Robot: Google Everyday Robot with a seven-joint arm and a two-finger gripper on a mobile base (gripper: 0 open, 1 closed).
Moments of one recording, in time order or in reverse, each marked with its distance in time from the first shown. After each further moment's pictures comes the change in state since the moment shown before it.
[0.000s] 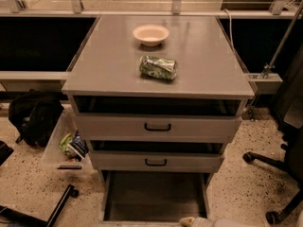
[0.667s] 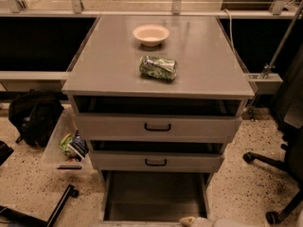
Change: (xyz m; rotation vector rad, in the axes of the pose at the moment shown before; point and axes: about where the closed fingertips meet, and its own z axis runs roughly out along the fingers) arm 0.000 0.000 0.000 0.000 0.000 0.000
